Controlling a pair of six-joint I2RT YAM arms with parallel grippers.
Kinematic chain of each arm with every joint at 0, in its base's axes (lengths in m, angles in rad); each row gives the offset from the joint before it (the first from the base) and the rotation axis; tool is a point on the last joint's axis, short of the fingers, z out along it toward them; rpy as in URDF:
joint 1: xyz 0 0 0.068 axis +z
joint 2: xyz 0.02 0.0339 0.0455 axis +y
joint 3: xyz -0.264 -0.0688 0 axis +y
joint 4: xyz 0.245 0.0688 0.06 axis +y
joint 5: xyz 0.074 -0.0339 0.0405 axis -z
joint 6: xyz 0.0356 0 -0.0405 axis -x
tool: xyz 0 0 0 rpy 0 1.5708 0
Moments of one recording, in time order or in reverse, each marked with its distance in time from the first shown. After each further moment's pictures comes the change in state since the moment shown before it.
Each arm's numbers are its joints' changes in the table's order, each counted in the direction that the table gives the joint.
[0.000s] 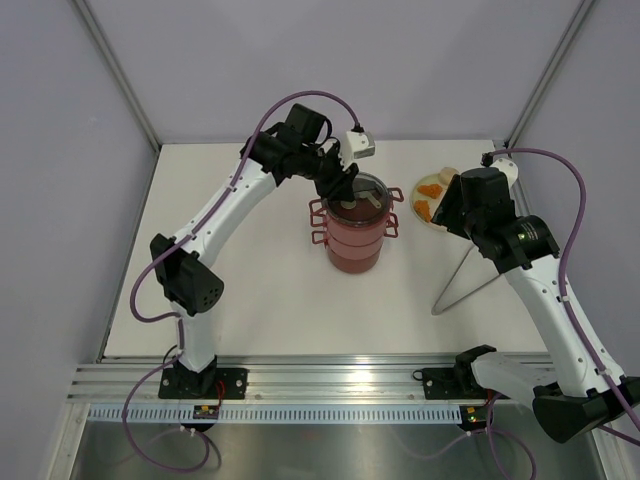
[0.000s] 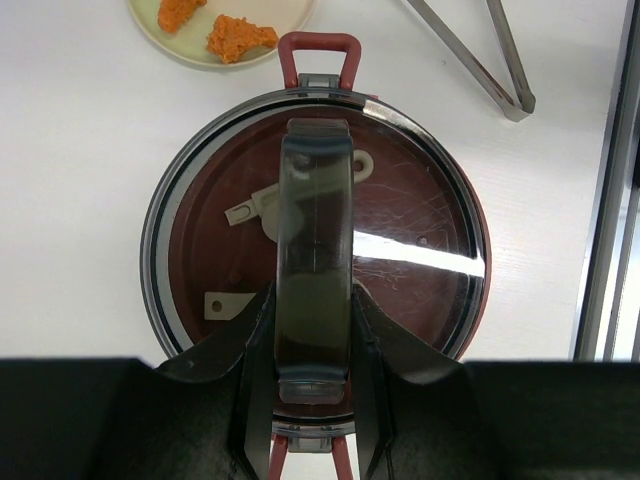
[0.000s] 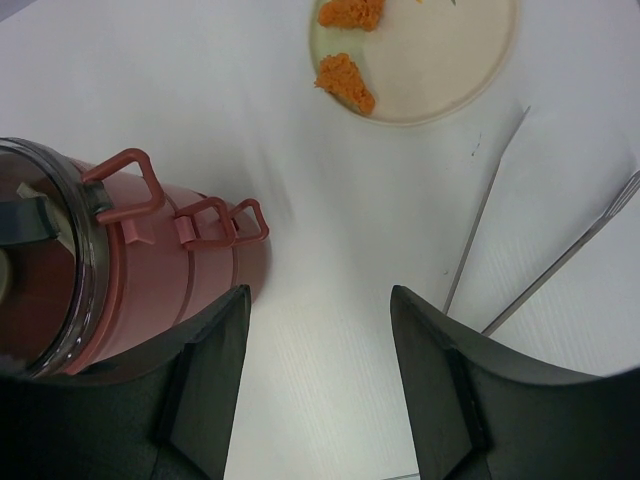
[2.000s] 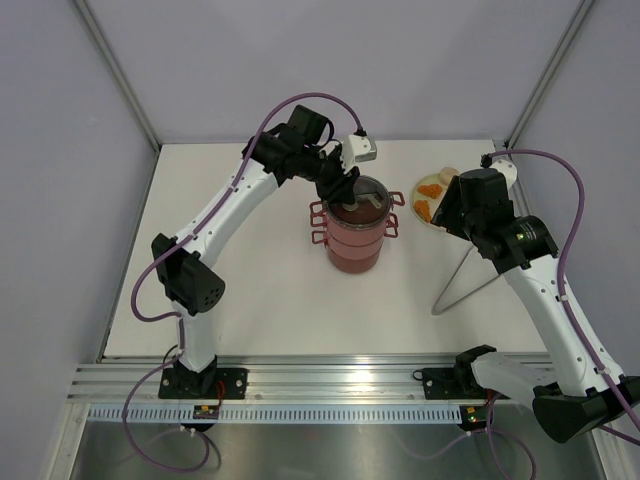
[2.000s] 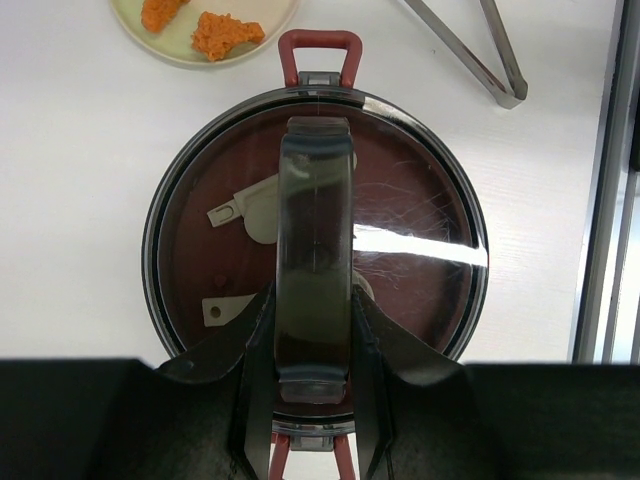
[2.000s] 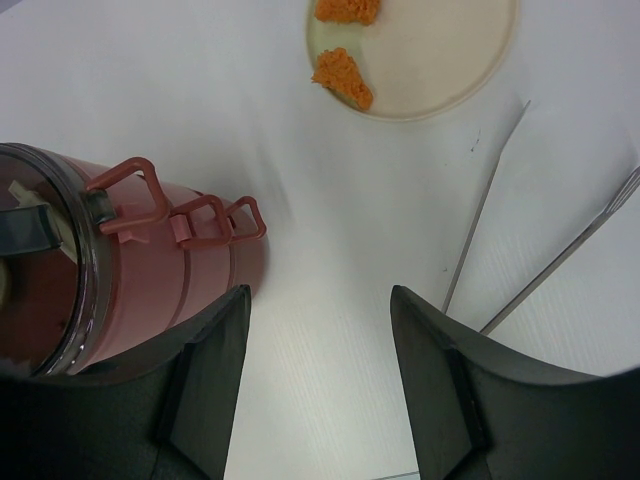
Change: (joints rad) left arm -0.003 0.002 -0.003 0.027 0.007 -0.037; right arm -0.001 0.000 0.012 0.000 -0.001 -0.007
